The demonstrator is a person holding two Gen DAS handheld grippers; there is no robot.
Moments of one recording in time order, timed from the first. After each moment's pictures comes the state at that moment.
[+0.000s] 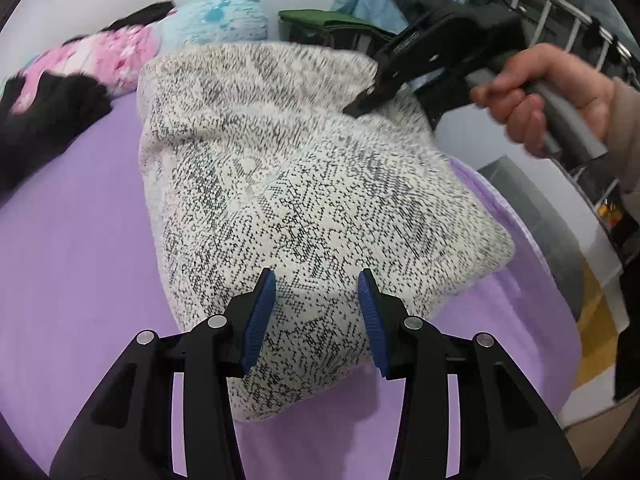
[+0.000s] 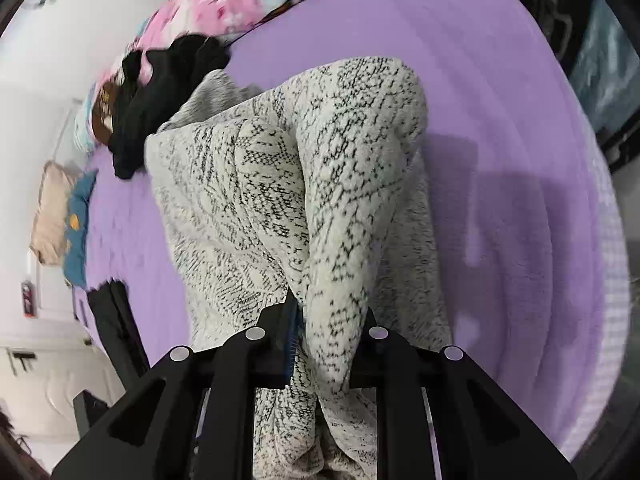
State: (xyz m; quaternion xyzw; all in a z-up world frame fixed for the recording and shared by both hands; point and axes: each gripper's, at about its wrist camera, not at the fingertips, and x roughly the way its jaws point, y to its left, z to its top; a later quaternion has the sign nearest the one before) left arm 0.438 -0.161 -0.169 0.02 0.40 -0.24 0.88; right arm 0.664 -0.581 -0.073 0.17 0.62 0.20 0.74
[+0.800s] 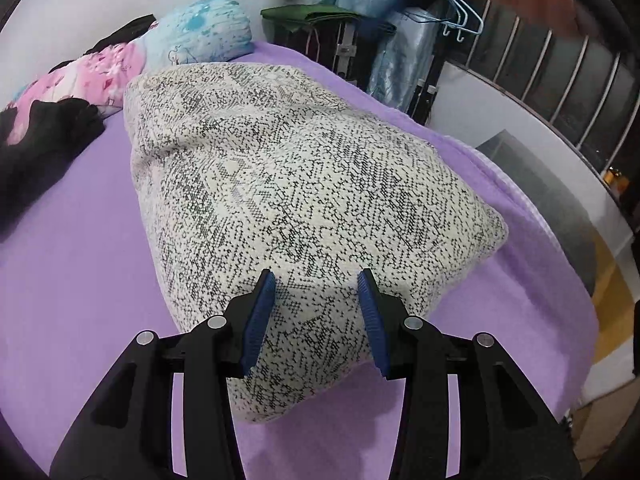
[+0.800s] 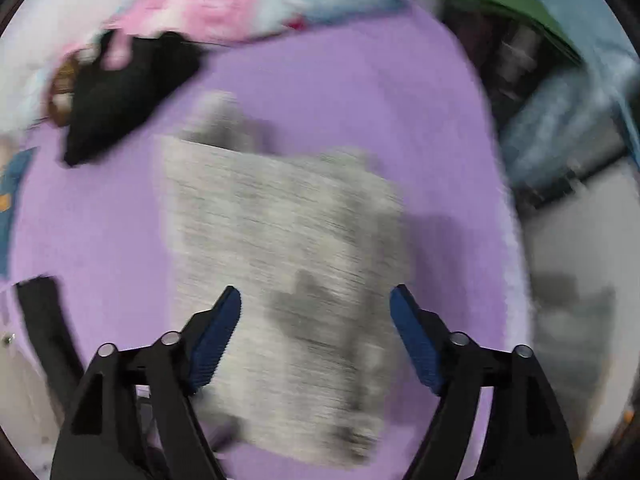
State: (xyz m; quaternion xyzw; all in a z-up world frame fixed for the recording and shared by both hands) left arm 0.425 -0.176 -0.169 0.07 0.40 -0.24 0.88; right arm 0.642 -0.452 0.037 -0.01 0.58 0.13 0.80
